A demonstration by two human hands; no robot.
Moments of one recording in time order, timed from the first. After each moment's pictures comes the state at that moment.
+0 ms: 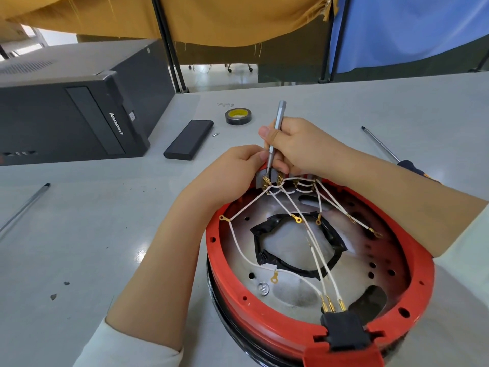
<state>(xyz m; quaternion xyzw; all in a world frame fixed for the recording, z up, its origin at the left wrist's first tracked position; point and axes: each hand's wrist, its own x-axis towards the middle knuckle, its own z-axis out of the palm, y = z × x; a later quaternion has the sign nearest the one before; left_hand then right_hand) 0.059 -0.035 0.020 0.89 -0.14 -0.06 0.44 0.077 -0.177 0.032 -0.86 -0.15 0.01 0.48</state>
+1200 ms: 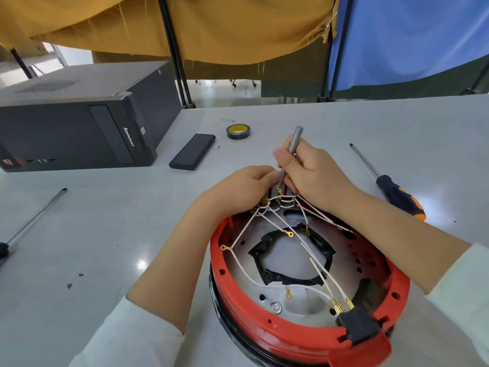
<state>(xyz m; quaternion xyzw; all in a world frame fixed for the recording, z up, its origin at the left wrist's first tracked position) 0.042 -0.056 0.032 0.91 -0.17 -0.10 0.37 0.042 -0.205 0.020 -0.85 -0.20 -0.14 0.48</state>
